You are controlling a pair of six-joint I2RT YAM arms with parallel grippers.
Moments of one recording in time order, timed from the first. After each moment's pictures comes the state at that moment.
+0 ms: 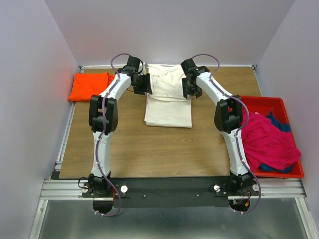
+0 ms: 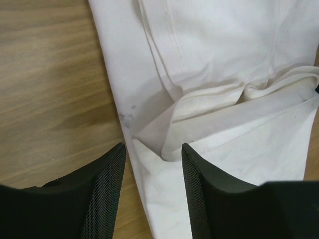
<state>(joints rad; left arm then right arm) -0.25 2.29 1.99 -0.70 0.33 -0.26 0.40 2.42 2.23 -1.02 0.23 0.28</state>
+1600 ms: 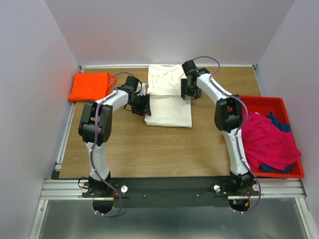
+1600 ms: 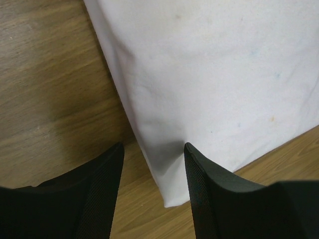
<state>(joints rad) -0.27 2.02 1.42 -0.51 0.40 -0.18 0.38 2.43 2.17 -0.94 0.14 0.33</state>
